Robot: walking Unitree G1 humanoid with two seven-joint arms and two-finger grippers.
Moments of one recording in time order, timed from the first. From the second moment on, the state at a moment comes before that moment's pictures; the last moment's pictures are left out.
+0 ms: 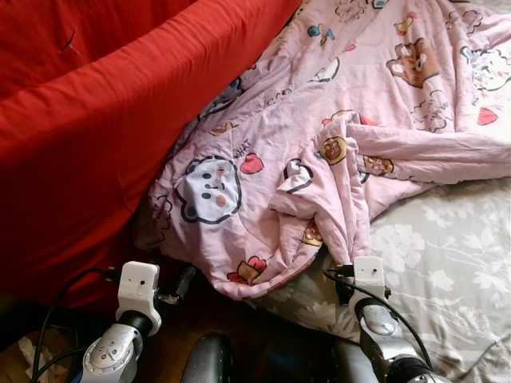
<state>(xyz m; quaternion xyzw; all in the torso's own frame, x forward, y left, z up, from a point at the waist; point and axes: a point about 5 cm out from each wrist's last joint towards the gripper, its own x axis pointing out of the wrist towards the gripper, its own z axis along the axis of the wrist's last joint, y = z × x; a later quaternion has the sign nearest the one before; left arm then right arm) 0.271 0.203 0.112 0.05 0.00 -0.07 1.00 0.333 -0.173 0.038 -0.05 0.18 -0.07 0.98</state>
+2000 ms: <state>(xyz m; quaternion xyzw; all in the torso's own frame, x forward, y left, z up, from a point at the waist) 0.323 0.191 0.116 0.04 -0.04 -0.06 1.00 0.327 -0.181 0.058 0.03 0.04 -0.08 1.00</state>
